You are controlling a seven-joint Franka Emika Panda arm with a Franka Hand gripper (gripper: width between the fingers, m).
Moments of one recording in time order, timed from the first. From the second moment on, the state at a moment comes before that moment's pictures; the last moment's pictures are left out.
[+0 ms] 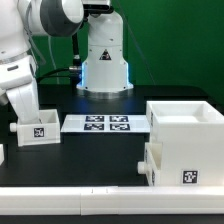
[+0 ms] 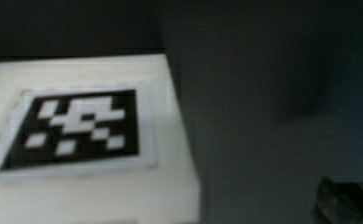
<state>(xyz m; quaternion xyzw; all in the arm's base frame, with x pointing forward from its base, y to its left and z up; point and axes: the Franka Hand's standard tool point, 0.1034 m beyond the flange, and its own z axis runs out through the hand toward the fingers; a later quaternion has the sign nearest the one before) 0.324 -0.180 0.008 -0.64 -0.75 -0.03 0.15</state>
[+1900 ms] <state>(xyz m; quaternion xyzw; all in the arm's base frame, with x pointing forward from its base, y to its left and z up) 0.375 -0.142 0.033 -0.69 -0.69 -0.03 0.19</state>
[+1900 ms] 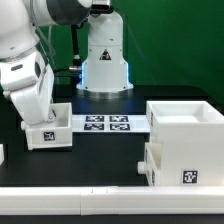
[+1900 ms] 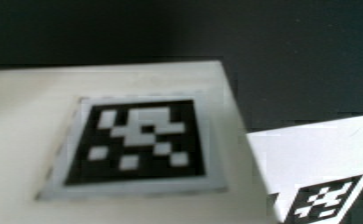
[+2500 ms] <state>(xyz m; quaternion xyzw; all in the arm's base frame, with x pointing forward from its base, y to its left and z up) 0.391 -0.136 0.057 -0.71 -0.68 -0.08 0.17</state>
